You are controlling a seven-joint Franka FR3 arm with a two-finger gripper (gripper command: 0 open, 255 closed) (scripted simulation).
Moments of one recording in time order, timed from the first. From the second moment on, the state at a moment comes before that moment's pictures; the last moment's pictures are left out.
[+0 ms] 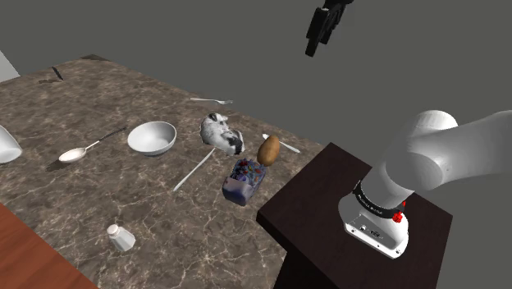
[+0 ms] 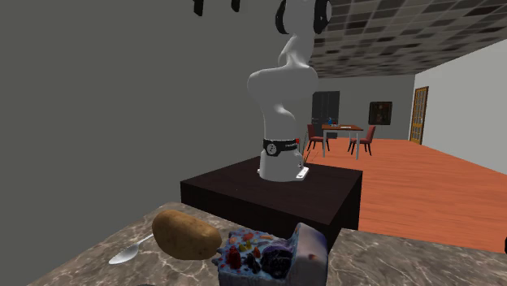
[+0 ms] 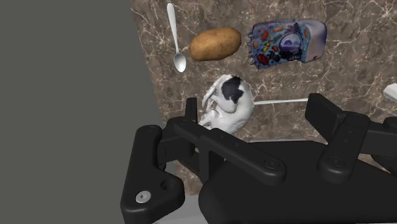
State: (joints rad) arm 0.02 -0.82 0.04 -2.36 -0.03 1.66 -0.14
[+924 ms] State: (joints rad) arm 0.07 -0.68 0.28 -2.56 0.01 1.93 0.07
